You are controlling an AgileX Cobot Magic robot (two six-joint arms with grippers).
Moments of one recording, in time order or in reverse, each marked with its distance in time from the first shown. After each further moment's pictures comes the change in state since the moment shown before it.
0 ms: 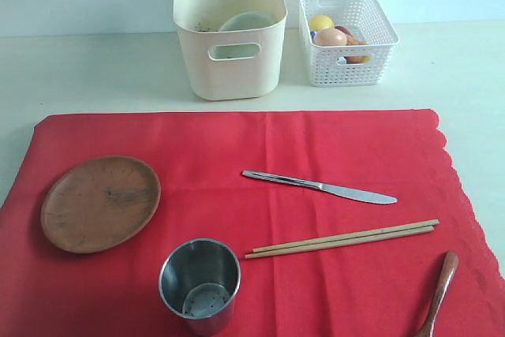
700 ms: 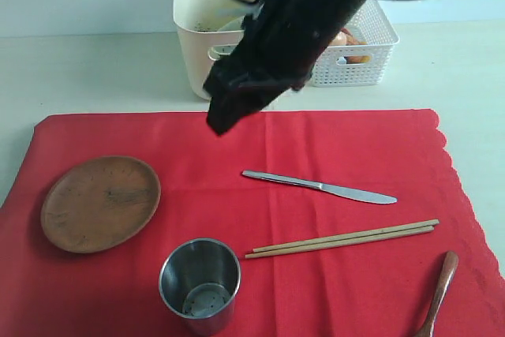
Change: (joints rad) left arm 0.000 0.000 0.000 0.000 0.000 0.000; right arm 0.160 -0.299 0.340 0.245 0.633 -0.516
